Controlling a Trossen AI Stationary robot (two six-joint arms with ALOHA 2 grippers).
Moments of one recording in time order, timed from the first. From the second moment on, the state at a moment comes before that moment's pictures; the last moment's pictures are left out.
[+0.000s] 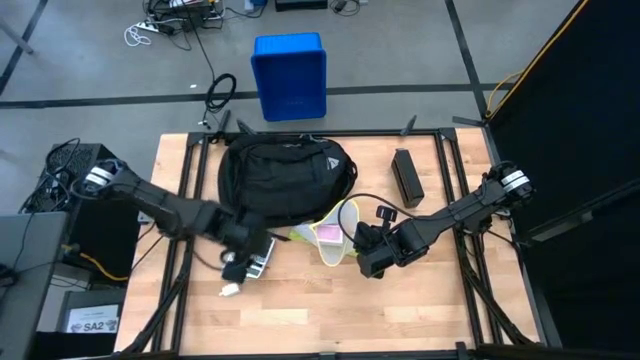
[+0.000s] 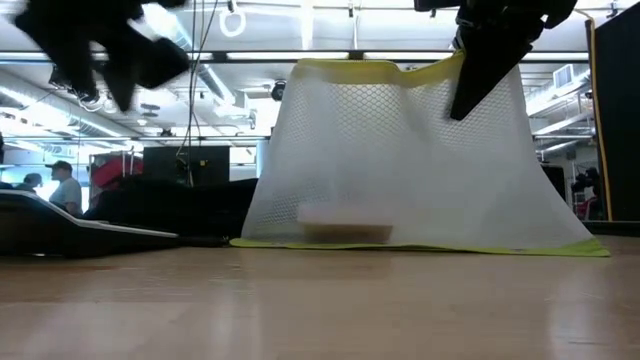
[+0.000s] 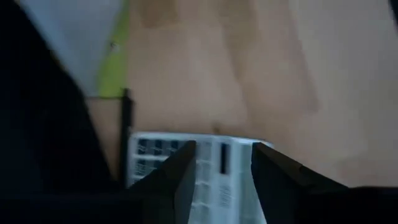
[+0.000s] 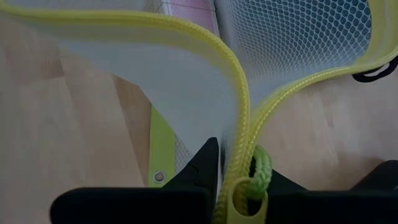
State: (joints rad) left arm -0.39 1.27 0.99 -0.86 0.00 -0.13; right arm 0.44 1.66 1.32 -1.02 0.49 0.63
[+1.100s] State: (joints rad) left arm -0.69 1.47 0.98 -0.88 -0.24 -0.41; right arm 0.39 1.66 1.32 -0.93 0.44 0.65
